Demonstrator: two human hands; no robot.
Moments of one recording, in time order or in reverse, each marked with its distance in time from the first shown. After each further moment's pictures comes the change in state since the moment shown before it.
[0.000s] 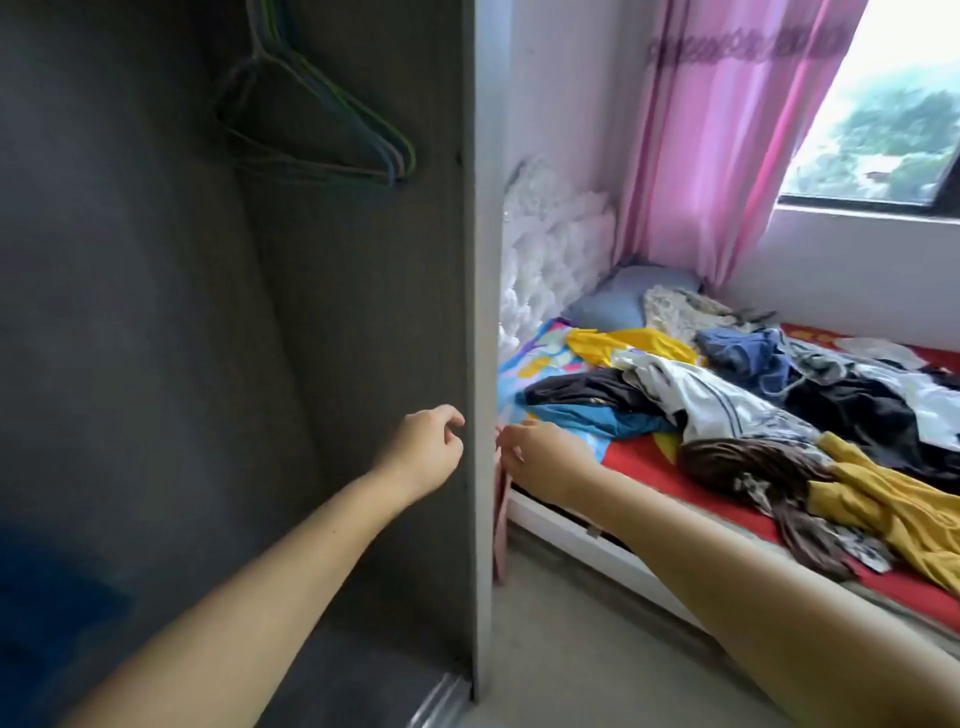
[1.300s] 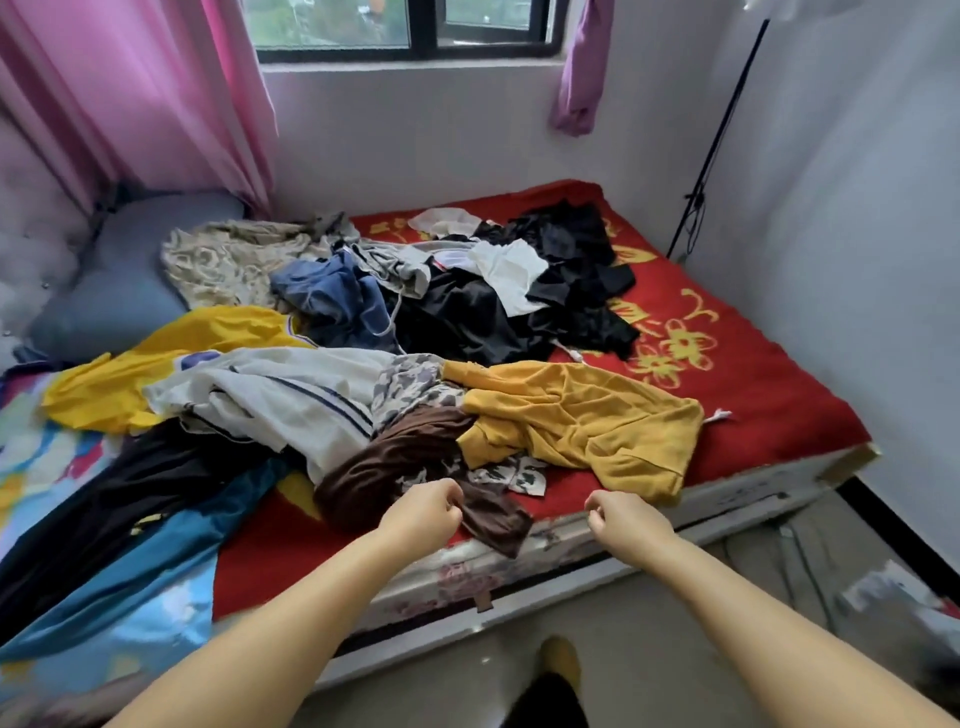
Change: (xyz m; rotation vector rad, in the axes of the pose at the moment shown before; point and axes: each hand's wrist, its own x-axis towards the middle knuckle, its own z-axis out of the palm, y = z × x) left_hand 0.281 0.391 0.519 0.072 -0.952 0.615; right_hand -0.177 0.613 0.027 0.223 -0.080 1.298
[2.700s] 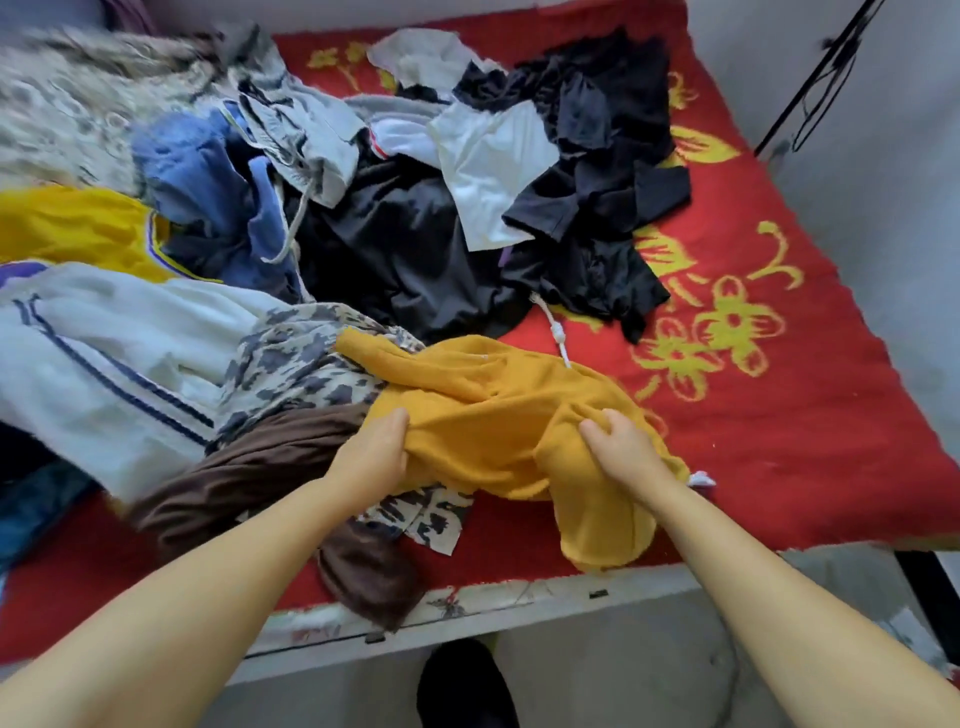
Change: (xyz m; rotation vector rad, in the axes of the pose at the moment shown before) left_hand 0.349 0.051 0.078 0.179 -0.033 -0.138; right_hand 0.350 0.172 -0.054 0.496 -0.126 0.137
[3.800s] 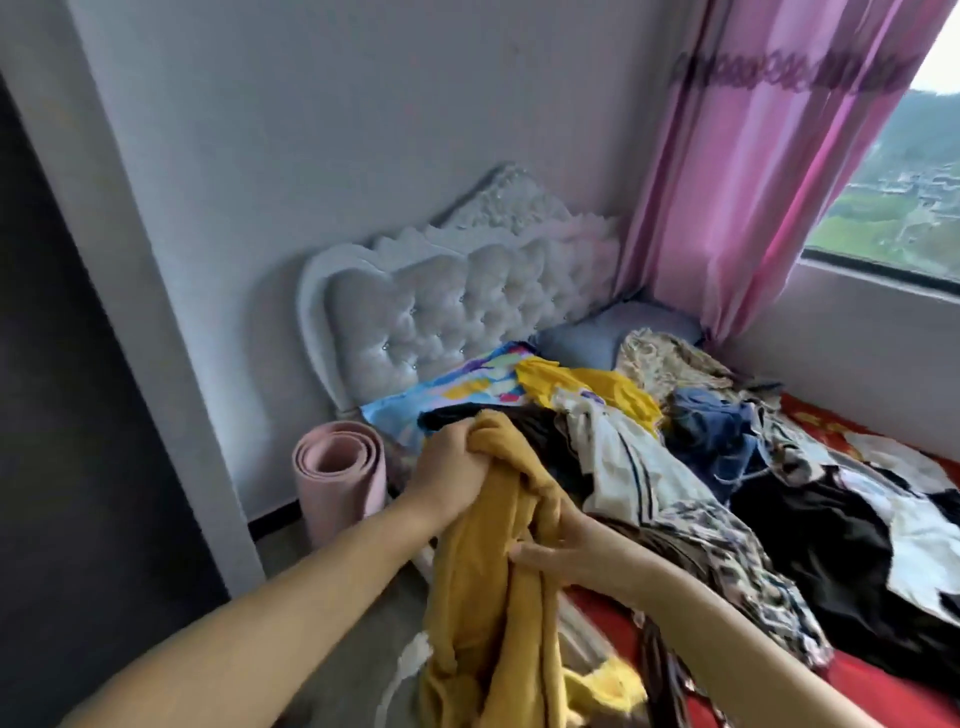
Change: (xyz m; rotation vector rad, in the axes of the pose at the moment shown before) left_hand -0.632 -0.069 -0.092 -0.774 1.205 -0.328; right_hand -0.527 -0.225 0.185 -0.229 -1.098 -0.998
